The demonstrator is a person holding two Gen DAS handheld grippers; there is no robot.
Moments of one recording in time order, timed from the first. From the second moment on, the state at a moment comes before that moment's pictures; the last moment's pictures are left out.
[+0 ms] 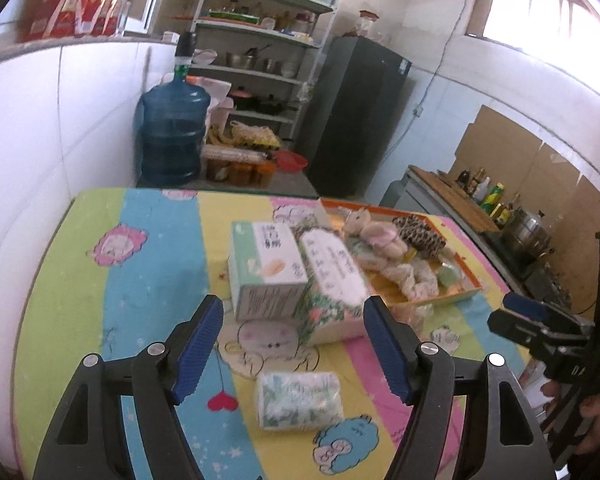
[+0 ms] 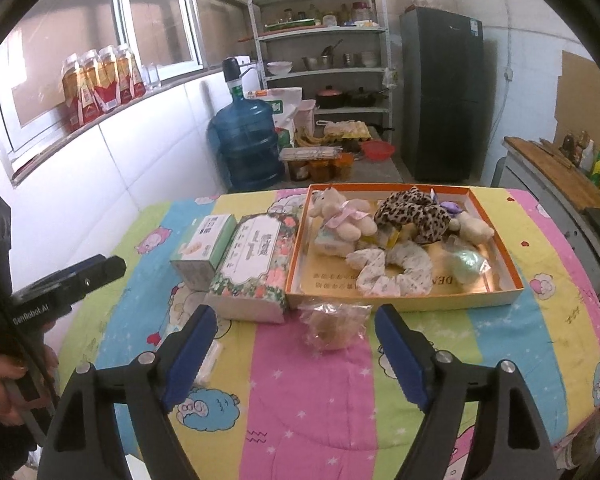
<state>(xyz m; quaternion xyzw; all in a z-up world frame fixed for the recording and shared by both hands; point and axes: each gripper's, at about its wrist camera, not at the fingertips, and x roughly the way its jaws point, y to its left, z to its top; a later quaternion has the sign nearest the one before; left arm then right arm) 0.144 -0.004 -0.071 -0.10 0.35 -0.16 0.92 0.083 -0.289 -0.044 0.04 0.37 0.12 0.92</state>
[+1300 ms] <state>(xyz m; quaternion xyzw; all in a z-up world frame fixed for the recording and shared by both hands) 0.132 -0.025 -0.128 0.14 0.35 -0.45 0.81 0.152 -0.300 -0.149 0.00 0.44 0.13 0.89</state>
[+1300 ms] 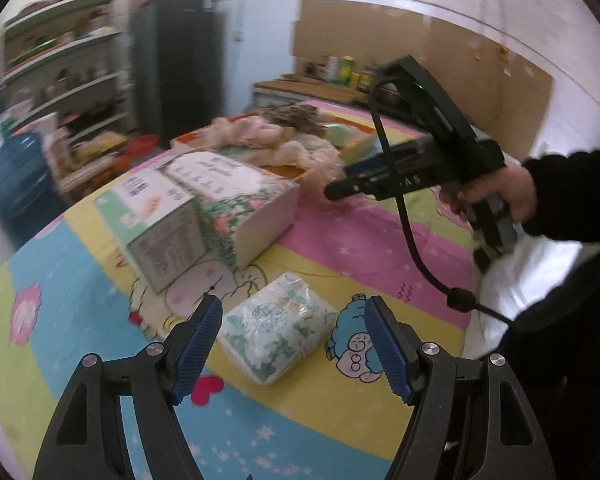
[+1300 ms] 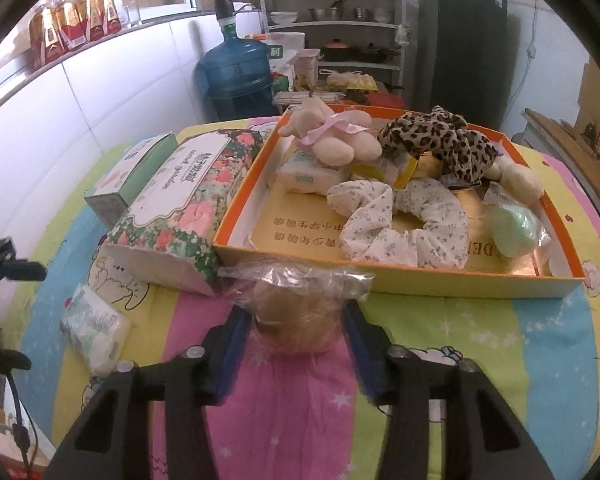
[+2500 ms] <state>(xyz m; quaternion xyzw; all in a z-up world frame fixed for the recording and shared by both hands) 0.155 -0.055 -0.177 0.20 0.39 -0.45 0.78 0.097 -0.311 -0.117 0.05 0.43 0.09 0.90</state>
